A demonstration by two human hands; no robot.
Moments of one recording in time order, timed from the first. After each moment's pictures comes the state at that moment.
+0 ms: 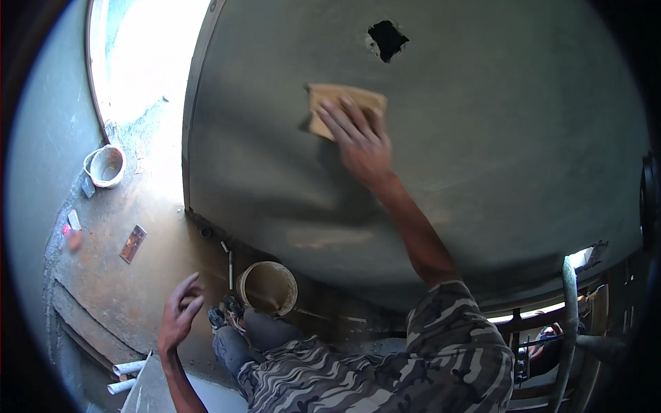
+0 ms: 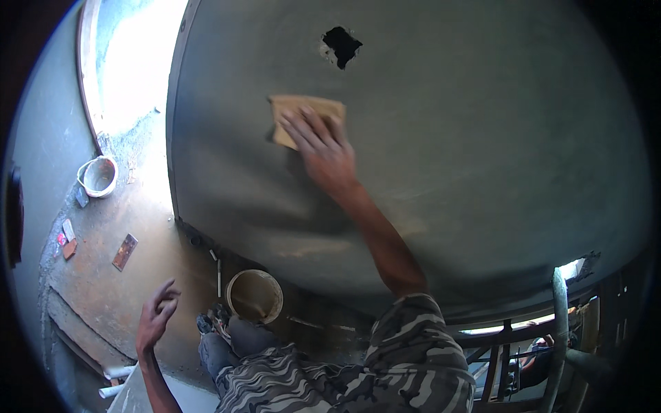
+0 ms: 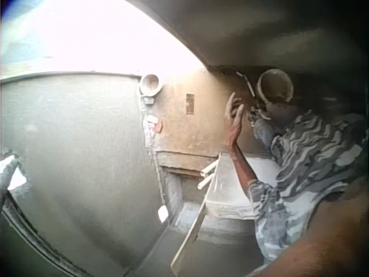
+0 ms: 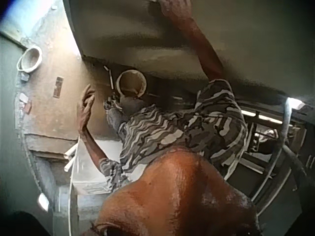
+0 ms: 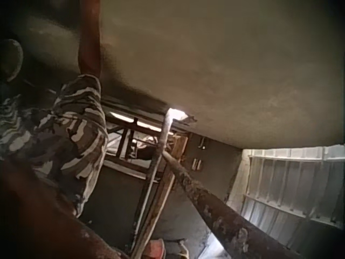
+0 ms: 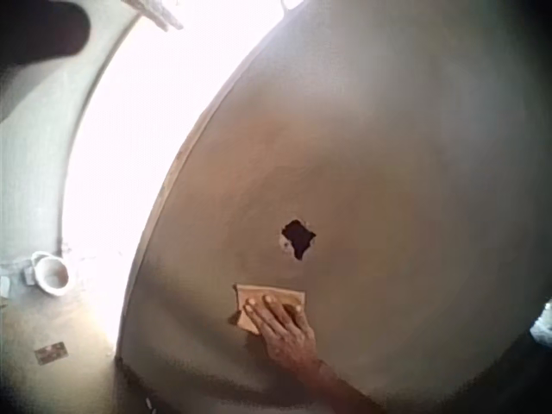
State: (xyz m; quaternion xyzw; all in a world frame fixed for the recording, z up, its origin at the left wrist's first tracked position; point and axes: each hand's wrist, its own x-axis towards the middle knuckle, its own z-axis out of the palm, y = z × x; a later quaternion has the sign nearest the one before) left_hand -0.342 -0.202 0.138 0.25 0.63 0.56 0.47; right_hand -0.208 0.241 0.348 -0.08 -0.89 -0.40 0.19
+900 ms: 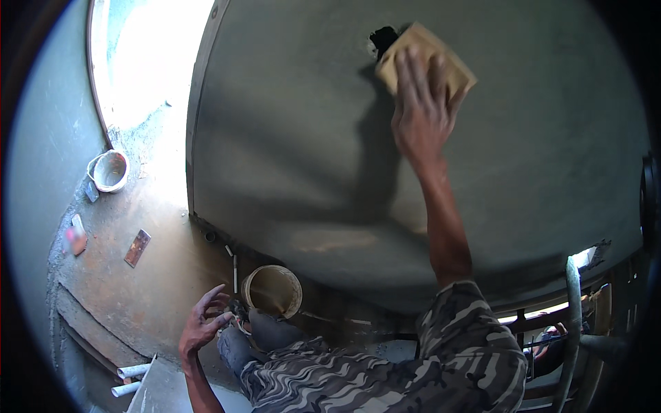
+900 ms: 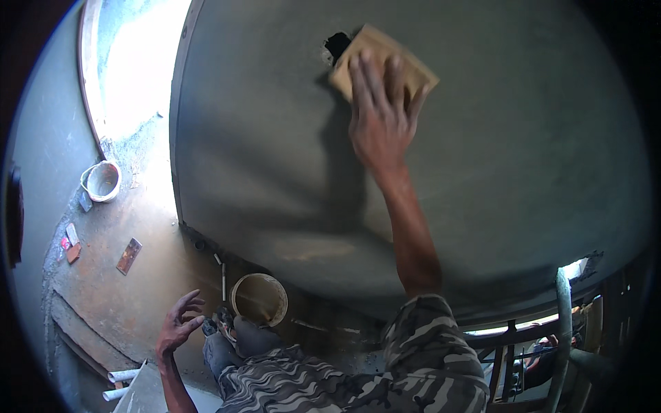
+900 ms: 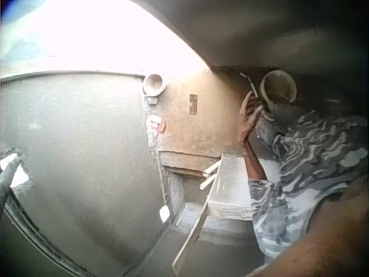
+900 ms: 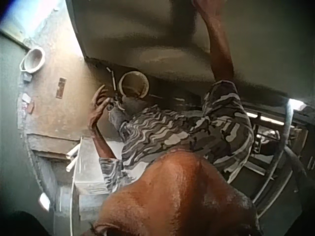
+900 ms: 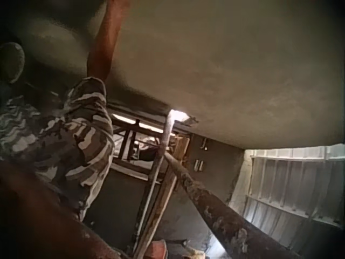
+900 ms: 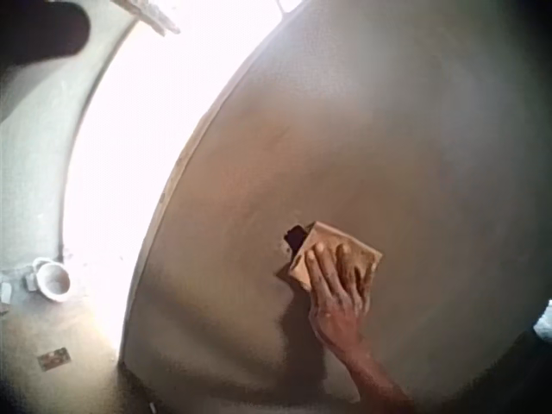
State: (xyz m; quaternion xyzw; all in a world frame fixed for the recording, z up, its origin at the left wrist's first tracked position) left_hand -0.320 -0.194 0.127 0.24 0.58 0.56 0.54; right_hand -0.220 0.228 0.447 -0.20 -0.81 -0.43 0.35
